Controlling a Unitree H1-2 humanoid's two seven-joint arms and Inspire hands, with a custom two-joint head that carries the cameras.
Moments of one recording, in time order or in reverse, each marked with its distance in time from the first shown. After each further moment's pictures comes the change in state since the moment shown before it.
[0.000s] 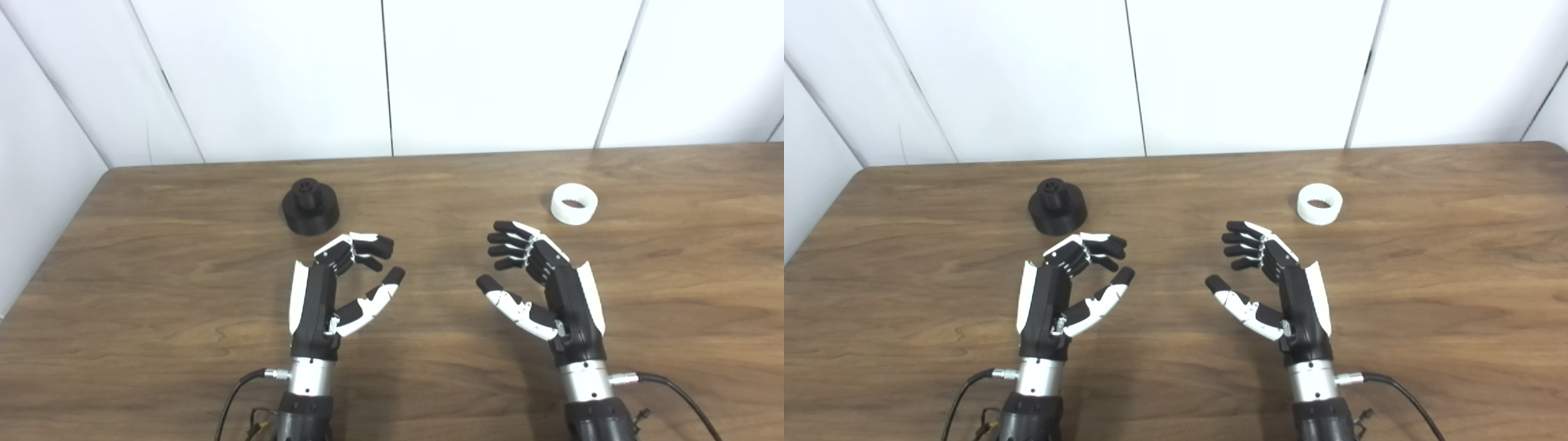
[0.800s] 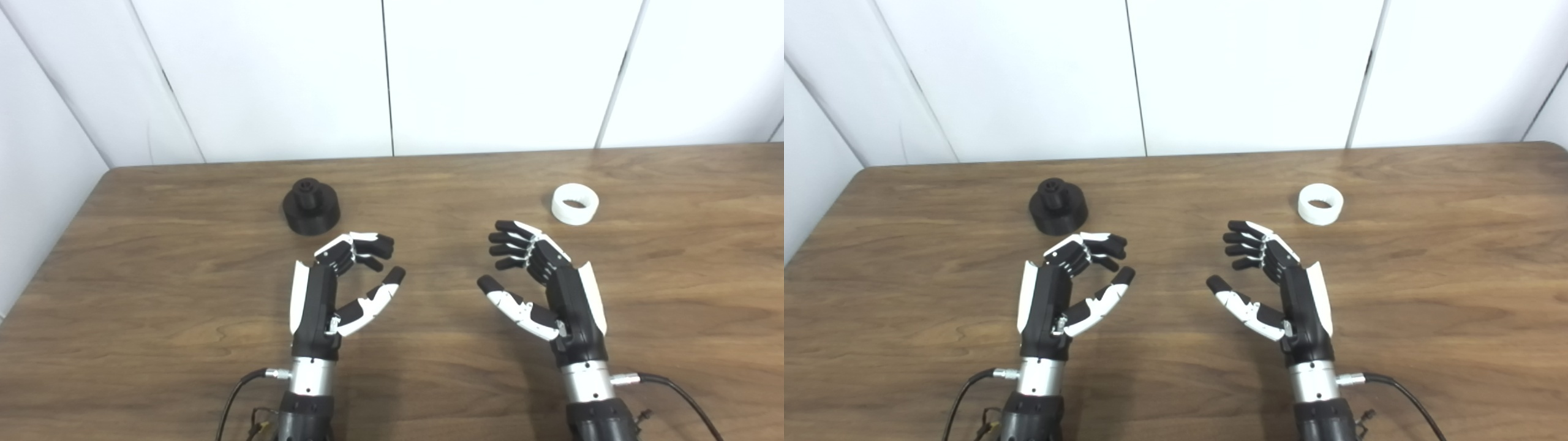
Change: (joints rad) left arm 0.001 -0.002 0.001 0.000 0.002 0.000 0.000; right arm 0.000 -0.006 -0.002 0.000 0.013 -0.003 0.001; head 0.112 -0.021
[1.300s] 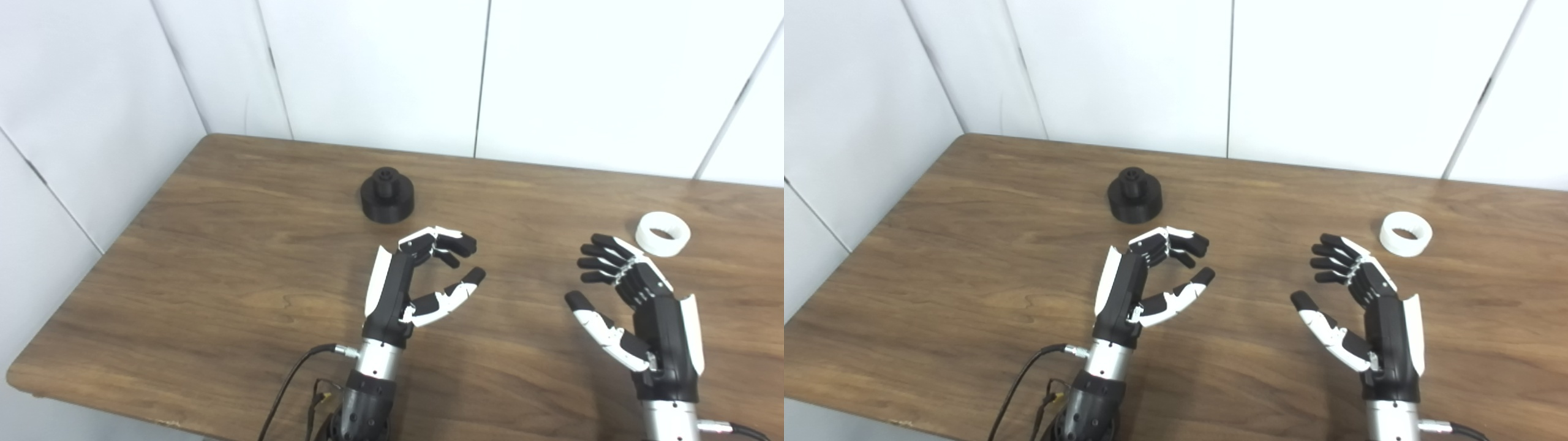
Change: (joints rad) left arm -0.004 -0.043 0.003 0.022 0.094 0.000 0.049; right arm -0.018 -0.053 -0.019 0.028 0.076 -0.083 0.019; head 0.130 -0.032
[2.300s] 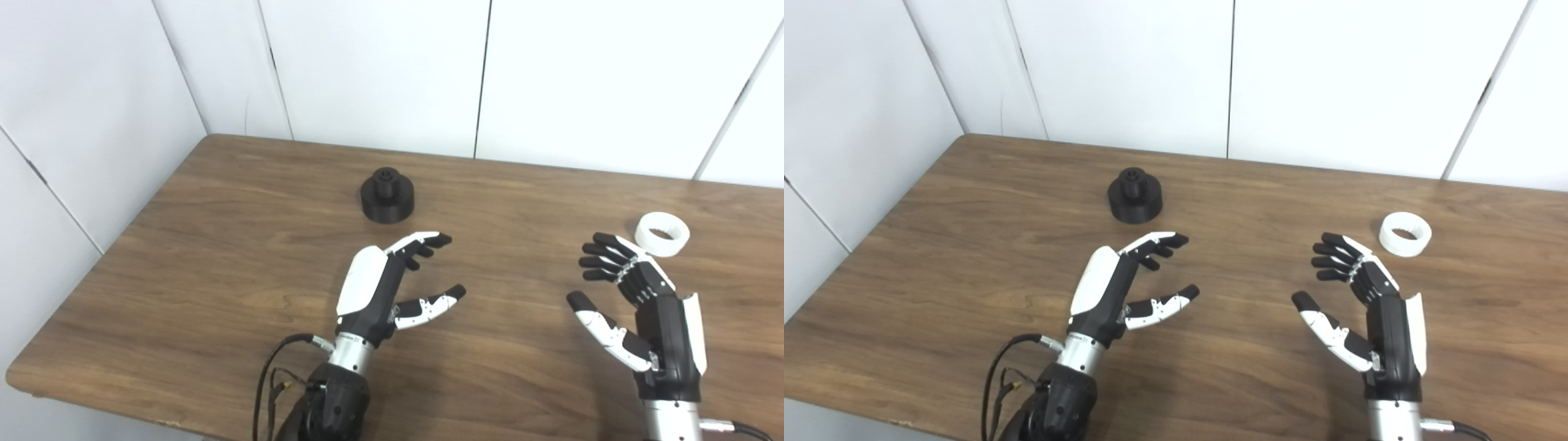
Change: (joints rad) left arm 0.027 0.118 -0.014 -0.204 0.339 0.393 -0.092; right arm -0.002 -0.002 -0.003 0.003 -0.015 -0.024 -0.001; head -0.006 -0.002
